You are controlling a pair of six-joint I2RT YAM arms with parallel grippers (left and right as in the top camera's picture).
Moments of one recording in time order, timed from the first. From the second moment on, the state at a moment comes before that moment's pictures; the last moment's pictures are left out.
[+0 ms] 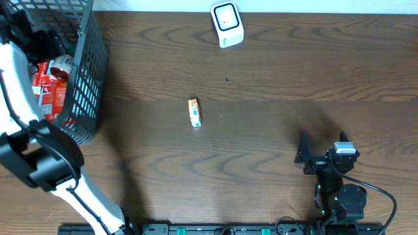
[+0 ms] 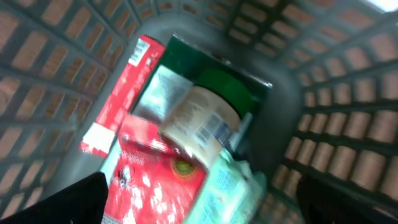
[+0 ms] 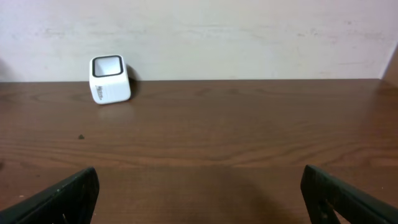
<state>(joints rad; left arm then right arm) 0.47 2.11 2.08 -1.02 0.10 0.01 0.01 0.02 0.01 -0.07 0.00 0.04</state>
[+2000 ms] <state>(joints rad) 0.46 1.83 2.07 -0.92 0.10 -0.04 0.01 0.02 0.01 -0.07 0.00 0.04</state>
